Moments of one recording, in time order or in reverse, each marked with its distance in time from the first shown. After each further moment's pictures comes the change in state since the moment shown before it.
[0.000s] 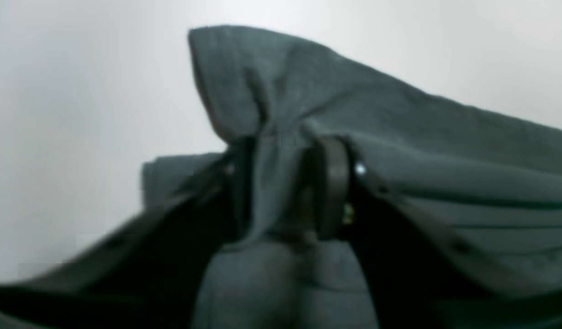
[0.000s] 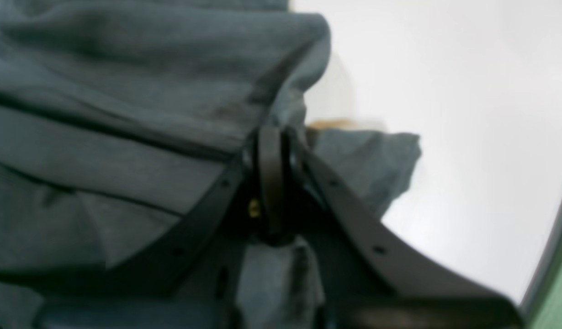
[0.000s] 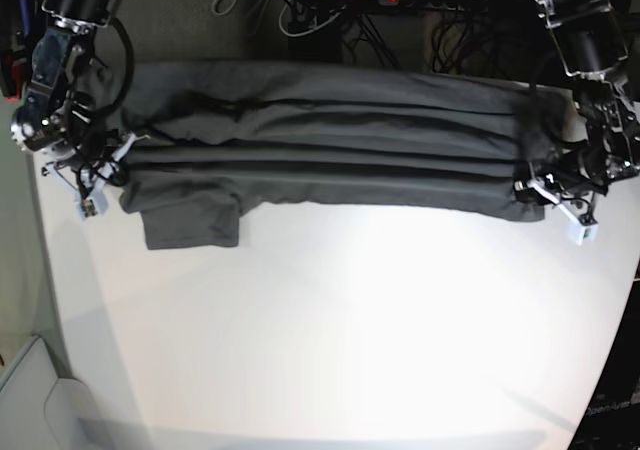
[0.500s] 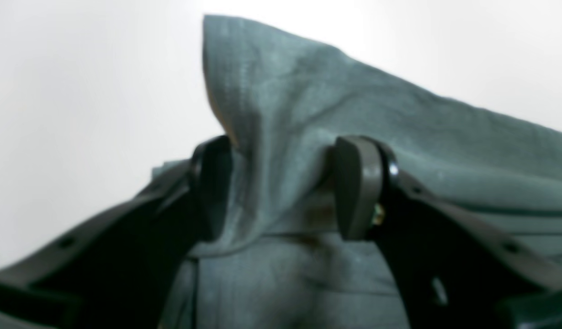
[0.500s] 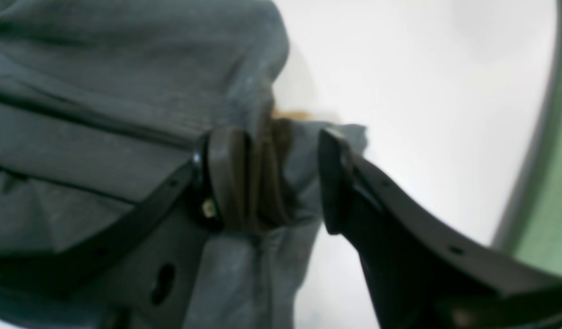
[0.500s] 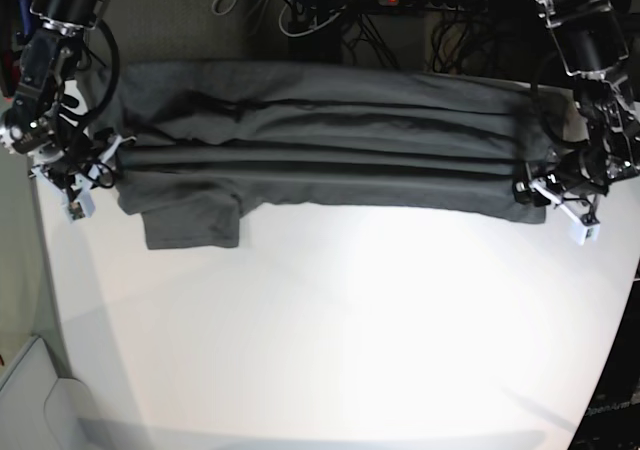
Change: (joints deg) left arm 0.2 0.2 -0.2 1.9 1.5 0.7 0.5; right arm 0.0 3.1 0.3 0.2 0.0 0.0 -0.2
